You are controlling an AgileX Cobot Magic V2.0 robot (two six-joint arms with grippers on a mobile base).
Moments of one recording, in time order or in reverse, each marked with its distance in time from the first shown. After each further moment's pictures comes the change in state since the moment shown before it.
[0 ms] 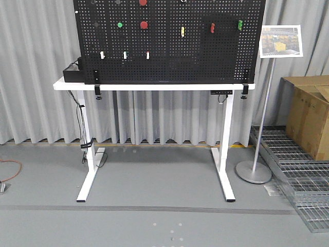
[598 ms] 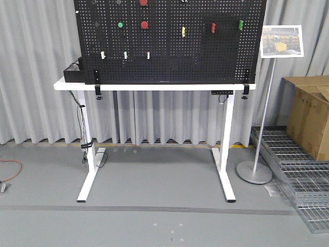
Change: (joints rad) left arm 0.000 0.000 0.000 0.000 0.000 0.000; right arm 0.000 0.000 0.000 0.000 0.000 0.000
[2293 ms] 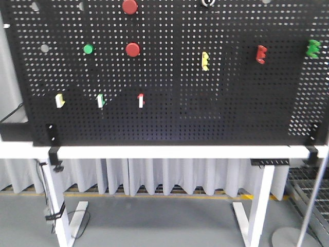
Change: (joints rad) left arm 0.000 0.000 0.000 0.000 0.000 0.000; right arm 0.000 0.000 0.000 0.000 0.000 0.000
